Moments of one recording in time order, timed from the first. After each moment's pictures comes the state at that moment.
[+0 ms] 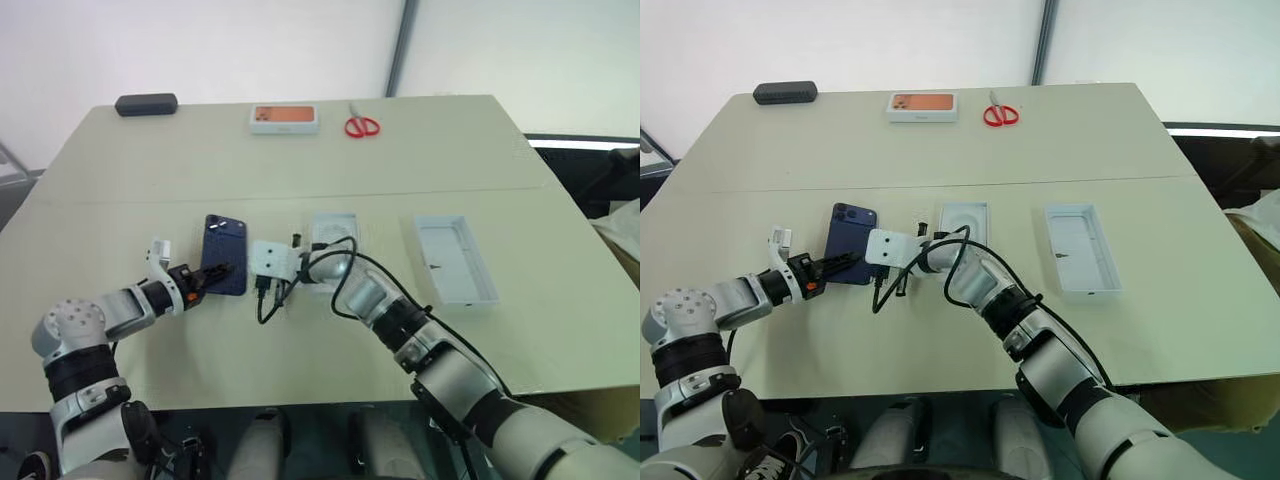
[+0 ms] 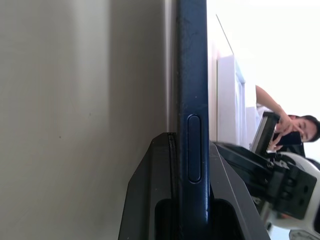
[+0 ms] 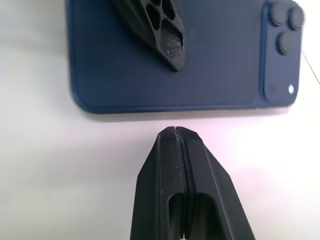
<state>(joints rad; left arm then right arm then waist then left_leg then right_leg) -0.46 0.42 0.66 0.27 -0.86 1.42 -0.41 -0.81 -0.01 0.47 0.53 -0.22 0.14 0.75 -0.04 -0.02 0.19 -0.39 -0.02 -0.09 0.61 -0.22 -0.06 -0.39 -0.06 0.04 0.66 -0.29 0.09</state>
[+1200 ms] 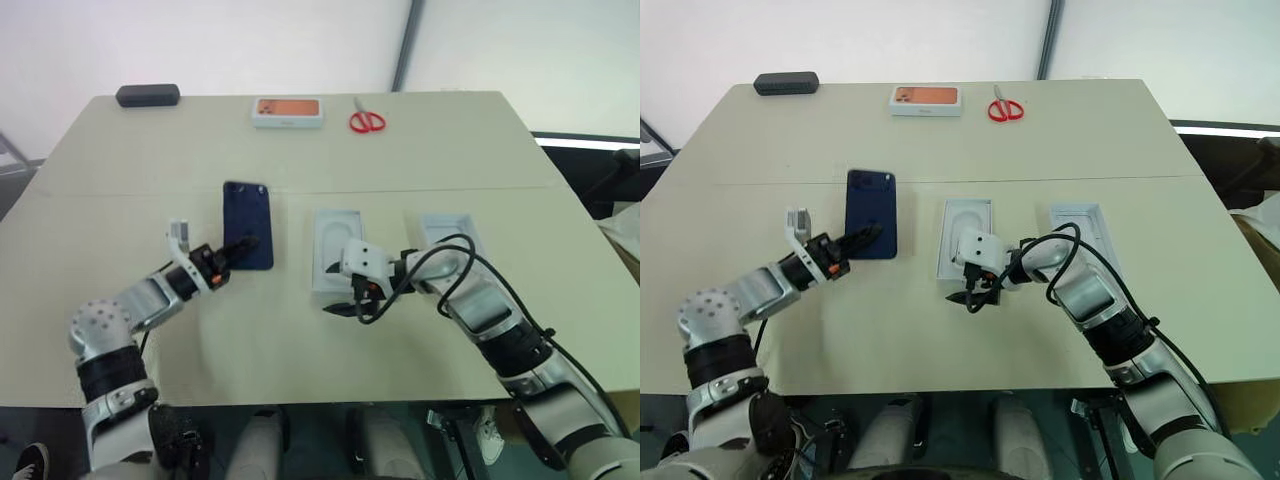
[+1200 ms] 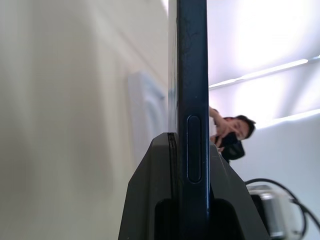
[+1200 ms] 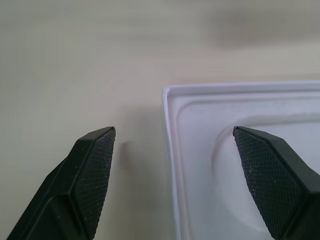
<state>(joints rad) -0.49 0.29 0.61 0.14 -1.15 1.32 -0.35 -0.59 -0.53 0.42 -0.03 0.06 0.47 1.07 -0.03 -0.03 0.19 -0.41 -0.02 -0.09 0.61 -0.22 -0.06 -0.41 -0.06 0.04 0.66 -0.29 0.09</state>
